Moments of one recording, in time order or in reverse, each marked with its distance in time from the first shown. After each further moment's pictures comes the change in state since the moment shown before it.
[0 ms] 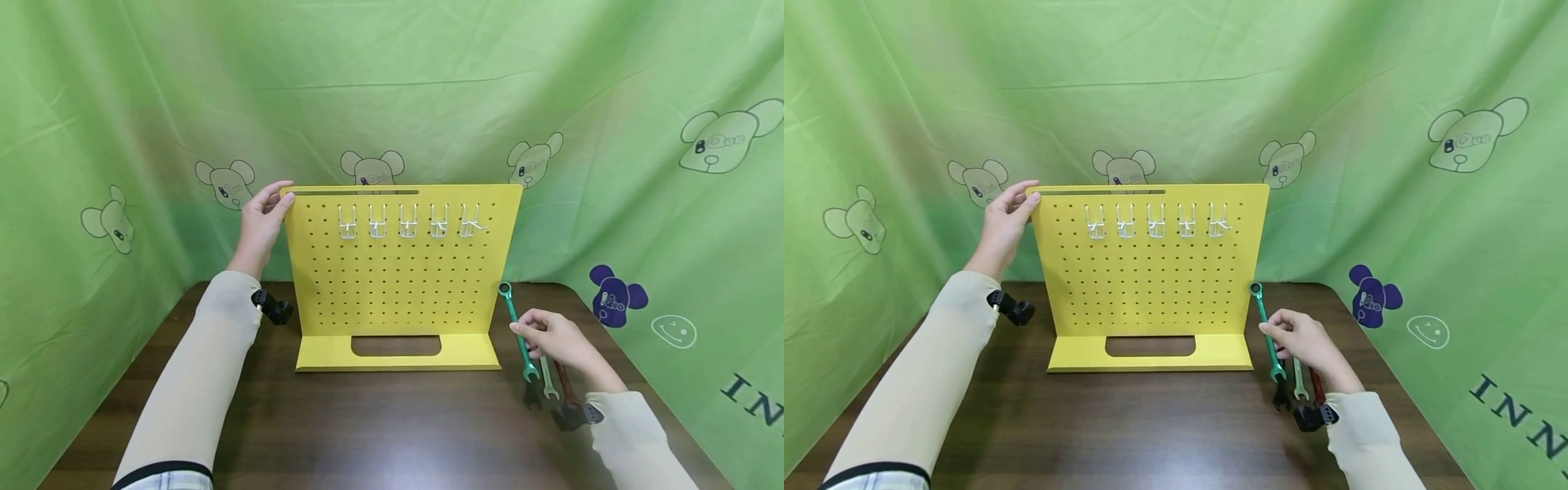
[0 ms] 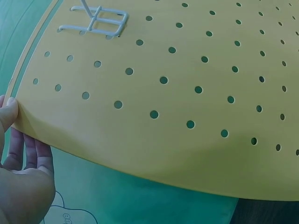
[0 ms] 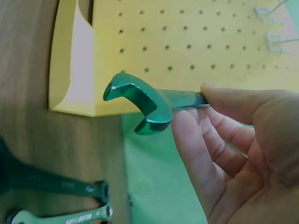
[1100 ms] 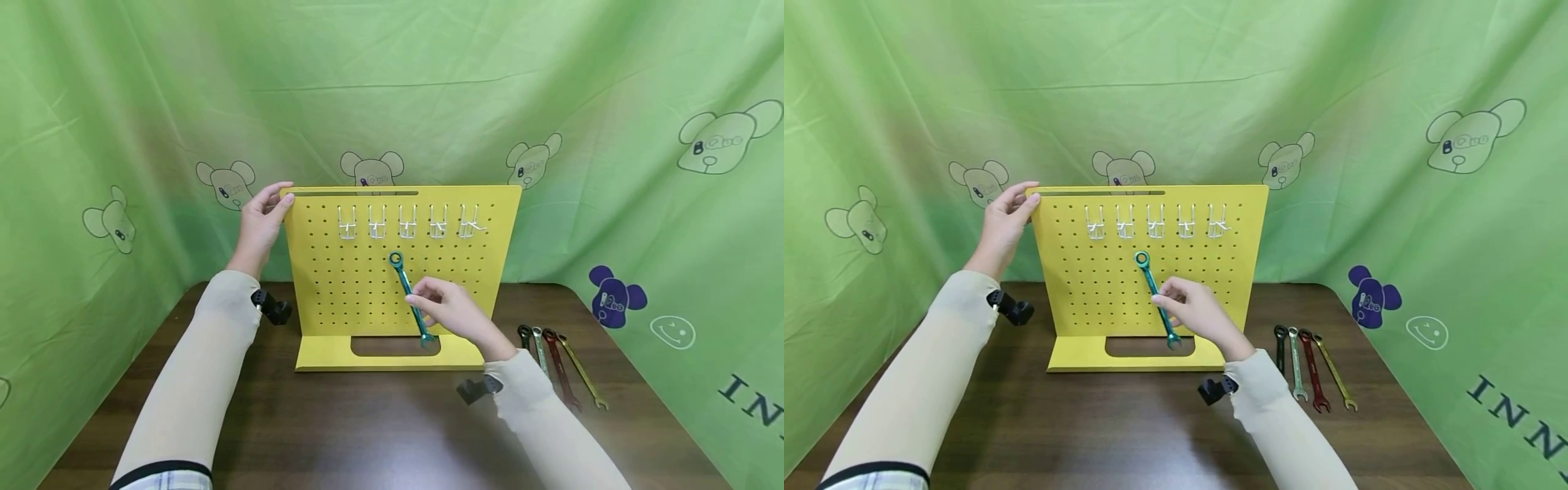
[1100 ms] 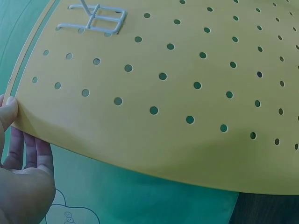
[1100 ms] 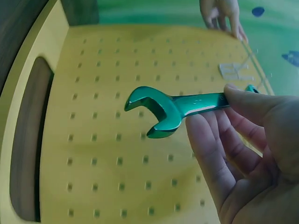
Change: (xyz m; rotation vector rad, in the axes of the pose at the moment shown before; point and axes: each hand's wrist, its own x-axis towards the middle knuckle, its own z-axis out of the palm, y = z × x) left_hand 0.004 -0.003 -0.001 0.013 0.003 0.006; right_hand 0.050 -0.125 0.093 0.097 -0.093 -0.311
